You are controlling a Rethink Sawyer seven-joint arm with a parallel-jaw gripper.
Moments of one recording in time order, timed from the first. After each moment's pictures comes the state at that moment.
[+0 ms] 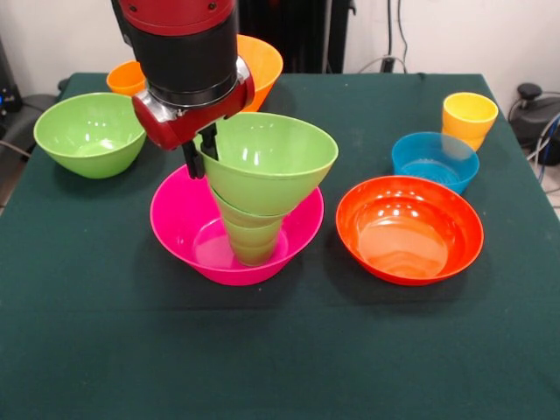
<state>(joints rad) -0.68 -0.49 0.69 1.19 -0.64 1.26 1.10</state>
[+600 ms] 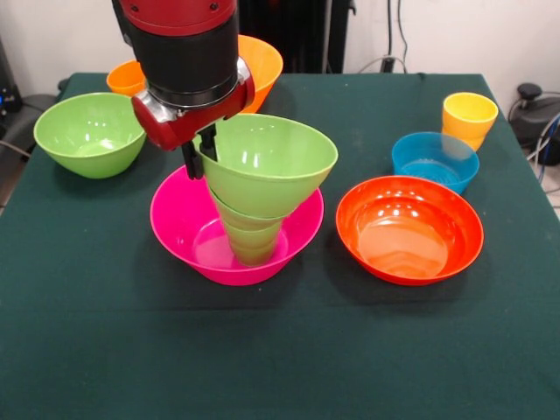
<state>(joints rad) -0.68 -0.49 0.69 1.18 -0.65 1.27 1.10</state>
